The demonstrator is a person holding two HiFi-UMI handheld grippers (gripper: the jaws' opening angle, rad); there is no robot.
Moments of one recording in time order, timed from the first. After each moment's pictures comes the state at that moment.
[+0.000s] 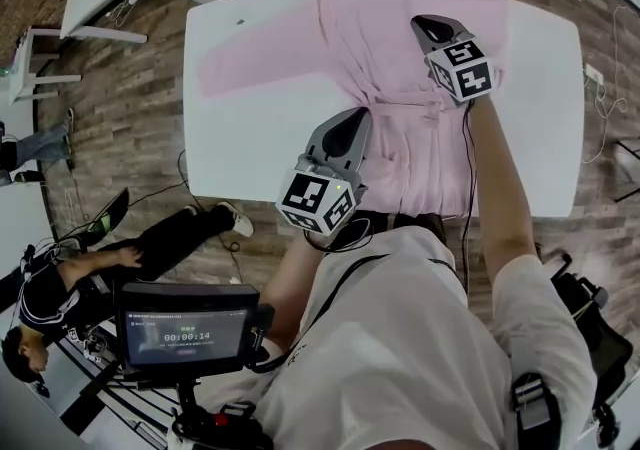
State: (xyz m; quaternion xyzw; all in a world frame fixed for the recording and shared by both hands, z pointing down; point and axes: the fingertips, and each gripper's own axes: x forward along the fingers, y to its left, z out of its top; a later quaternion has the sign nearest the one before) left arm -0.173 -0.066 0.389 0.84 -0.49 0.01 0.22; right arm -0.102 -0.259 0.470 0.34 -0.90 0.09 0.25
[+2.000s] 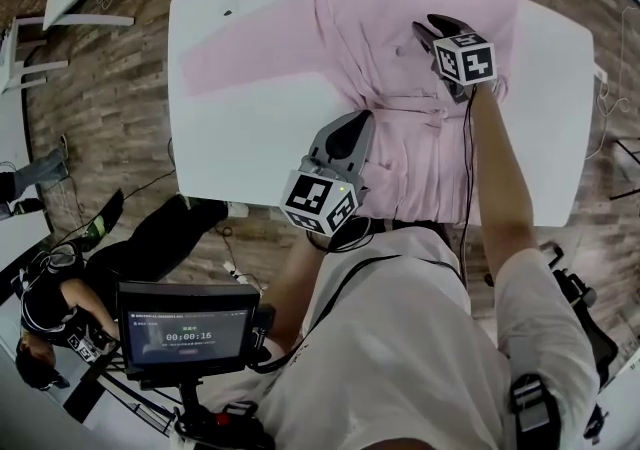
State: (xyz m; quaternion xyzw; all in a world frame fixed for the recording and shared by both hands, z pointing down) left arm -0.170 -0.087 0.435 0.82 -0.50 0.03 0.28; right arm -0.088 -0.294 0.570 0.34 -0.87 0.22 0.28
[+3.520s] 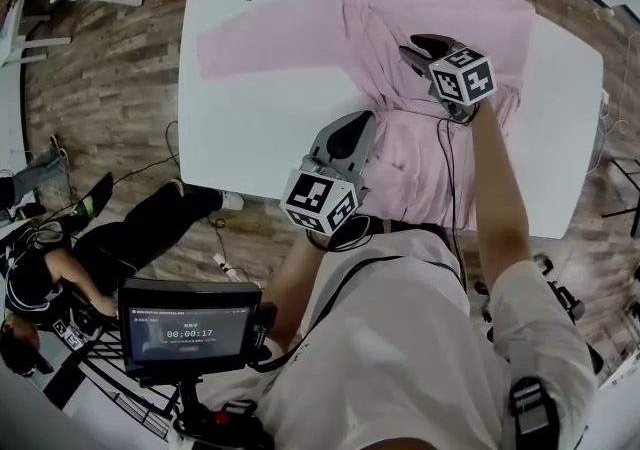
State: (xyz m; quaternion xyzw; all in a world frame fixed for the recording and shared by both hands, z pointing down) left arm -0.211 -0.076 0.438 0.80 -0.52 0.01 0.28; right arm -0.172 -0.228 0.560 0.19 -0.91 0.23 0.30
